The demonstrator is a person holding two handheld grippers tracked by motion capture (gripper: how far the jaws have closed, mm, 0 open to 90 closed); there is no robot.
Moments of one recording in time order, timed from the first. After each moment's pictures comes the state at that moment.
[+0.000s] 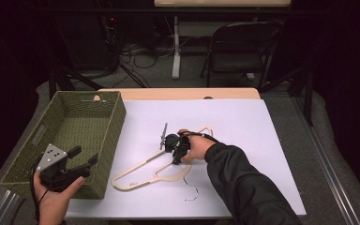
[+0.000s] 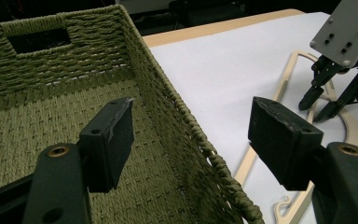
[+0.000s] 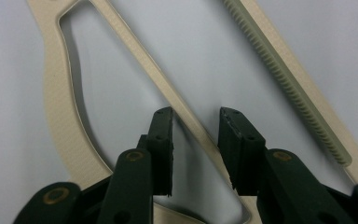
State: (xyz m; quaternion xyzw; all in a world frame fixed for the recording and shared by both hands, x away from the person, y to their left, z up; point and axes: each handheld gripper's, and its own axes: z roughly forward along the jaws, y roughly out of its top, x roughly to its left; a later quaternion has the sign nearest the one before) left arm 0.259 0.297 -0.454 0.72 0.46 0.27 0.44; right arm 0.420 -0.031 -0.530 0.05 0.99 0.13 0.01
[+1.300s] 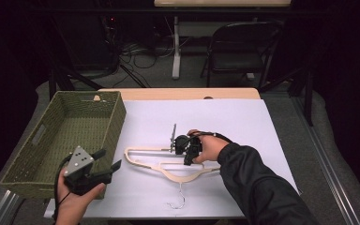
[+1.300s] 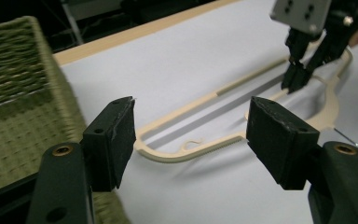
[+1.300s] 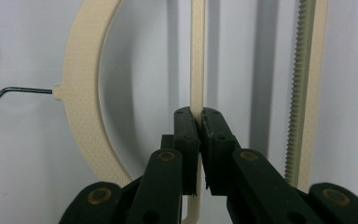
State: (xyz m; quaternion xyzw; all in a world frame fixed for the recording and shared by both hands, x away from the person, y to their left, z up) left arm 0.257 0.234 -0.460 0.78 0.37 0.24 0.45; right arm 0.401 -0.063 -0.504 0.03 0.99 0.10 -0.01
